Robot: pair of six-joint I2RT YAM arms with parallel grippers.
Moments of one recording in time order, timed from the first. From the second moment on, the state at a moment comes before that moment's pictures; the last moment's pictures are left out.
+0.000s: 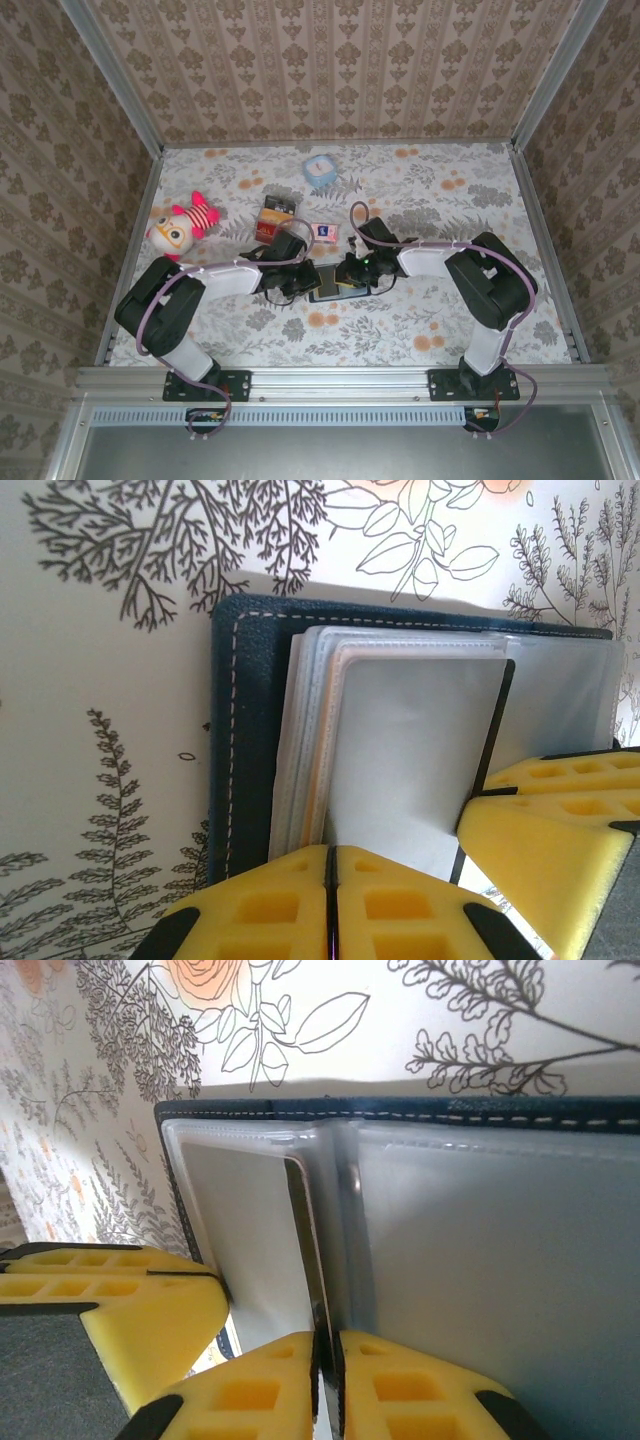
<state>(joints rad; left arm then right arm) -0.72 1.59 0.72 -0.13 0.32 -0.99 0.57 1.80 0.88 -0.09 -0.55 0.81</state>
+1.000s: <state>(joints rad) -0.70 1.57 0.72 -0.19 0.31 -0.99 0.55 1.77 0.85 -0.12 -0.56 0.76</state>
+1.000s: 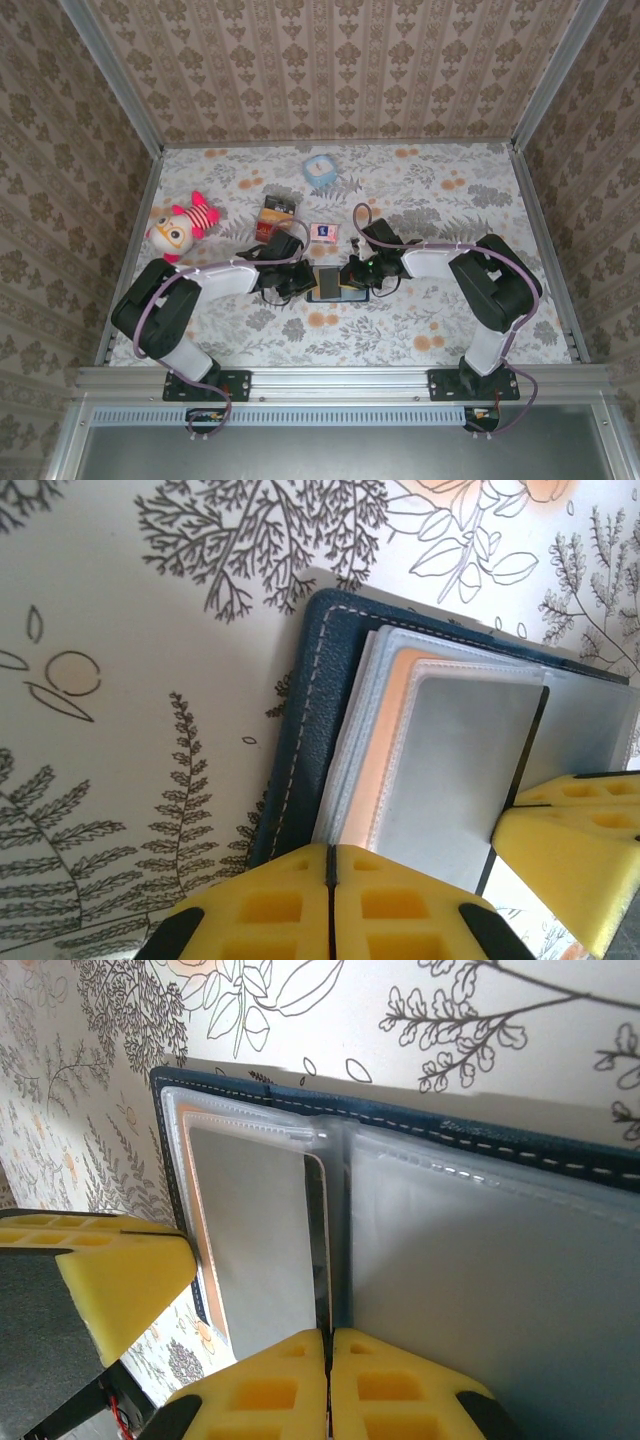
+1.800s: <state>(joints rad) -0.70 1.62 0.76 -0.17 0.34 -0.95 0.55 1.78 0.86 -0.12 -0.56 0.76</state>
